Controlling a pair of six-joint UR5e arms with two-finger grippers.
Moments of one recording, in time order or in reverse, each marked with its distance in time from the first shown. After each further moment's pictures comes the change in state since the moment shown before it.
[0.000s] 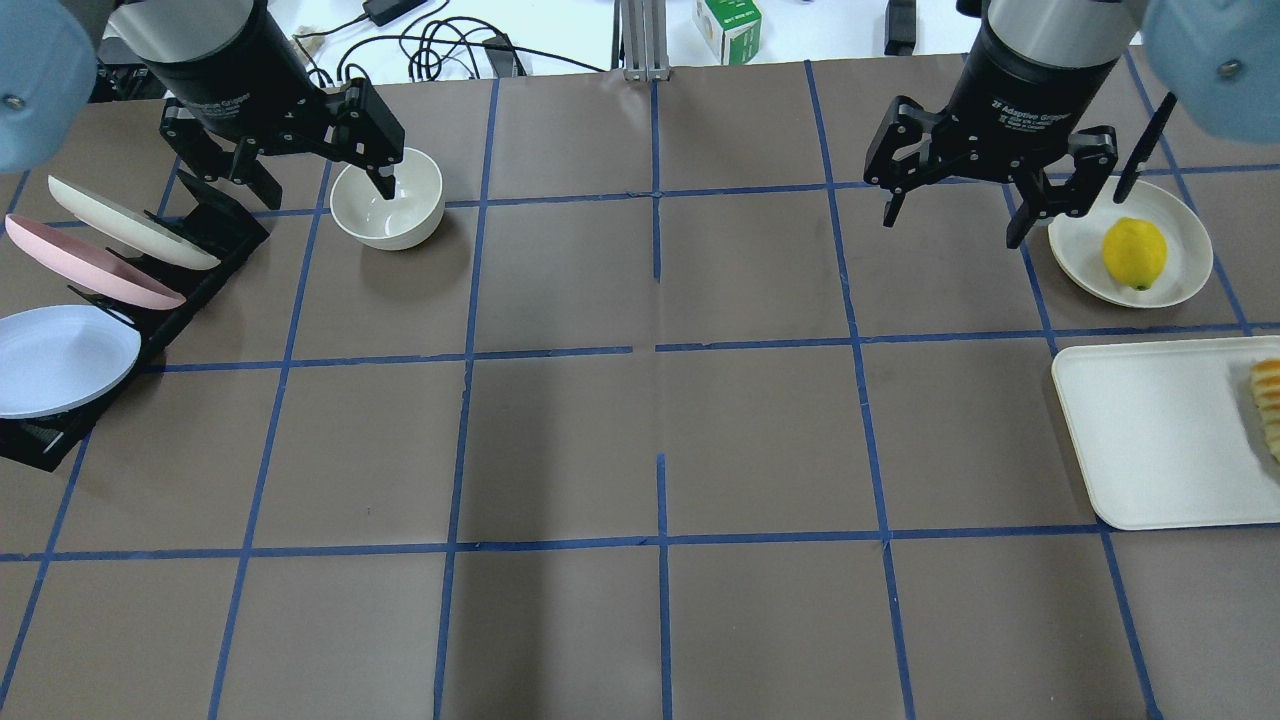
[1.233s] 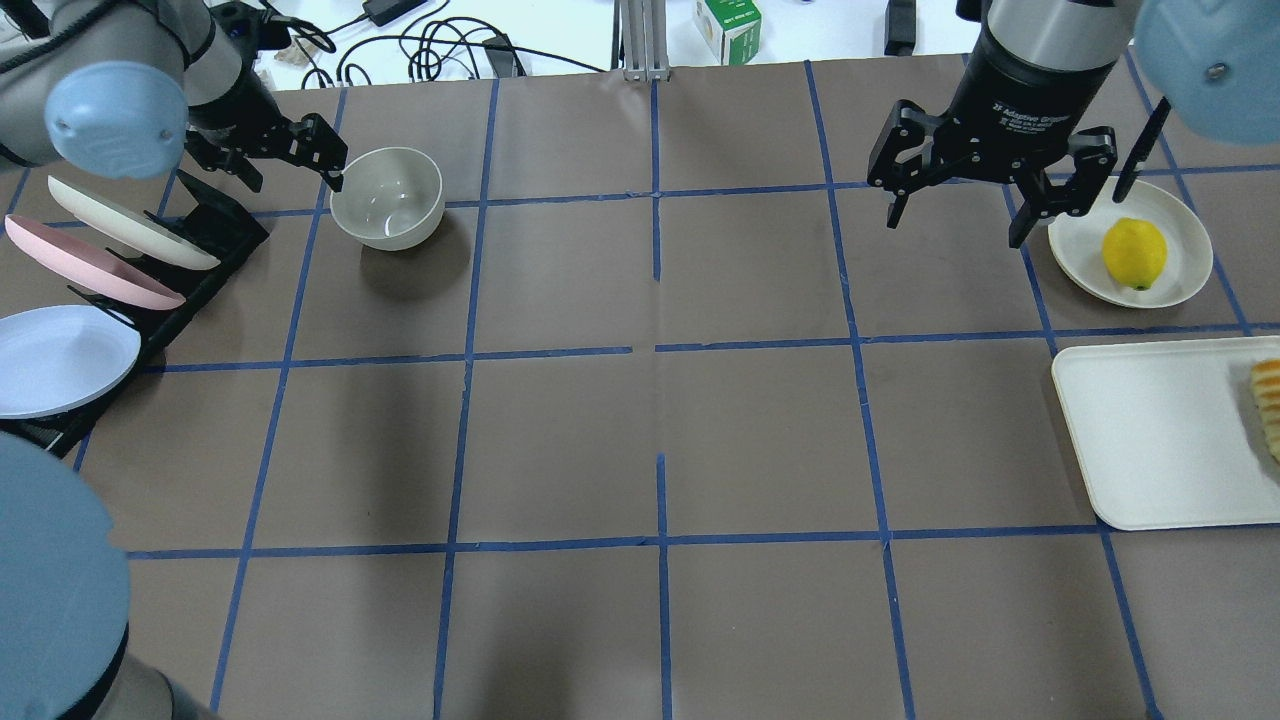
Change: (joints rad) left arm 0.230 -0.478 0.010 0.545 0.000 0.322; right arm -0.039 0.041 0.009 -0.032 -0.013 -0.018
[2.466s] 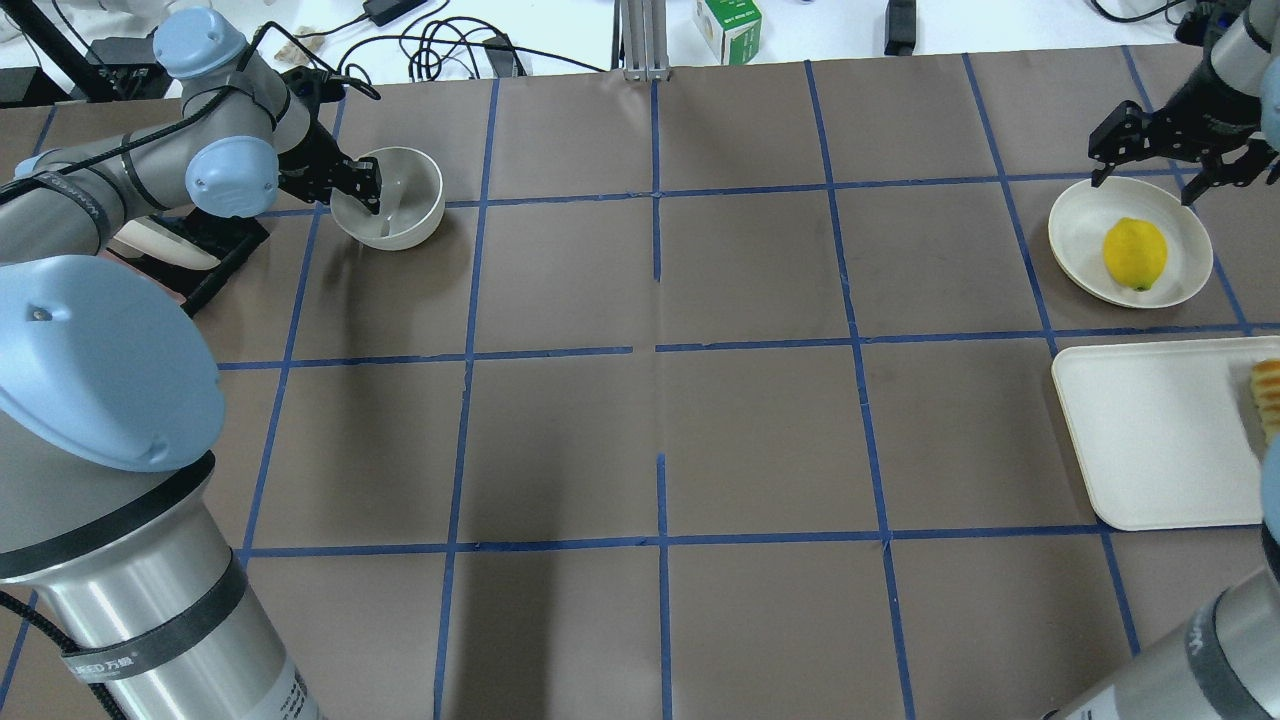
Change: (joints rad) left arm 0.006 -0.213 0.108 0.080 -0.095 -0.026; right arm -0.425 0.370 -0.007 -0.509 -0.001 -0.408
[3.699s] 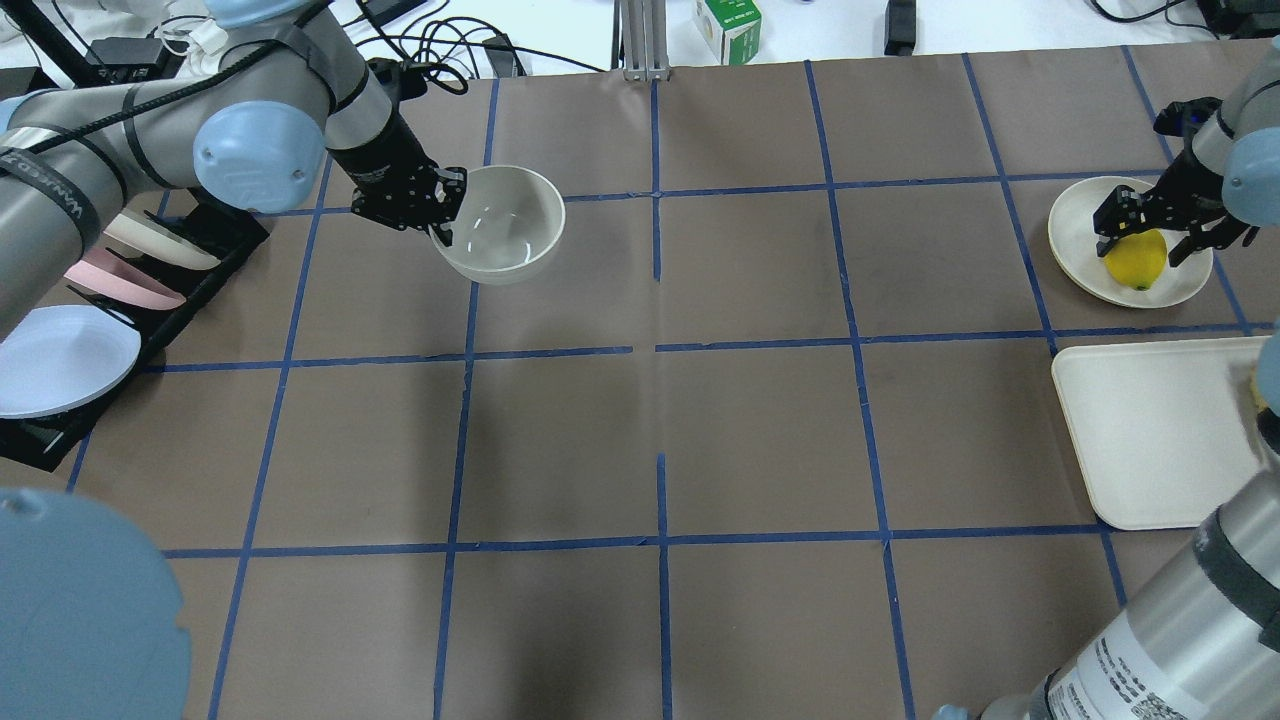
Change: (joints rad) left arm -0.237 0.376 -0.237 -0.283 -0.033 -0.312; right arm -0.061 0.171 0.010 -0.087 -0.039 -0.128
